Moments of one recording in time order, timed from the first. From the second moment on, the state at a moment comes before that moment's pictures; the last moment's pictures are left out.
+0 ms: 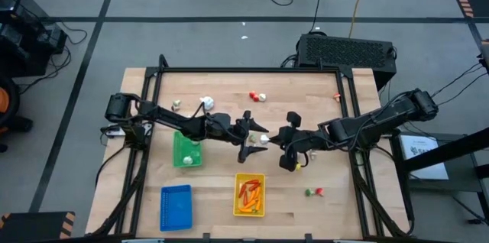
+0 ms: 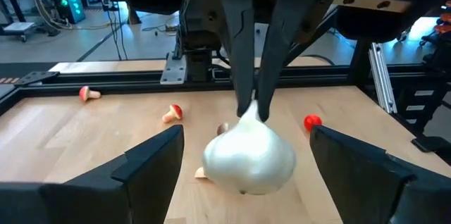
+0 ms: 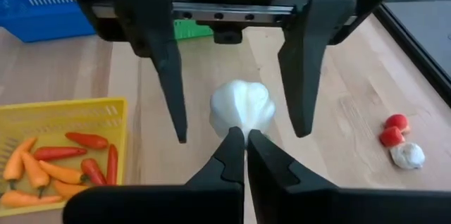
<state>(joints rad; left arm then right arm) -0.03 1.78 0.91 0.72 0.10 0.01 0.29 1.31 0.94 -0.31 0.42 0.28</state>
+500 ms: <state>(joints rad) -0.03 1.78 0.91 0.70 0.10 0.03 0.26 1.31 0.94 -0.31 0.41 0.26</state>
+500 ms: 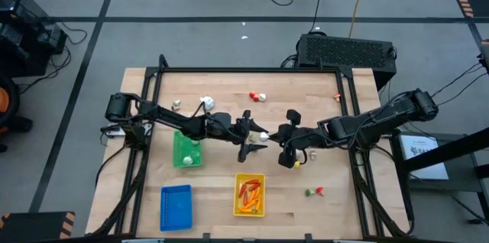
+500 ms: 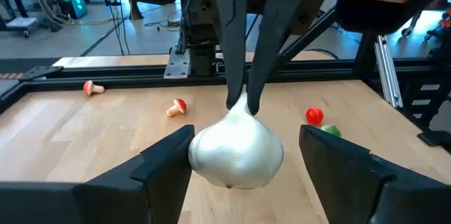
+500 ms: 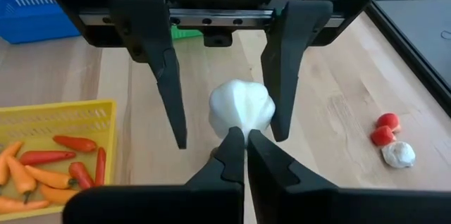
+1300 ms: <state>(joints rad) -0.01 1.75 0.91 0.63 0.07 0.04 0.26 1.31 0.94 -0.32 0.42 0.27</state>
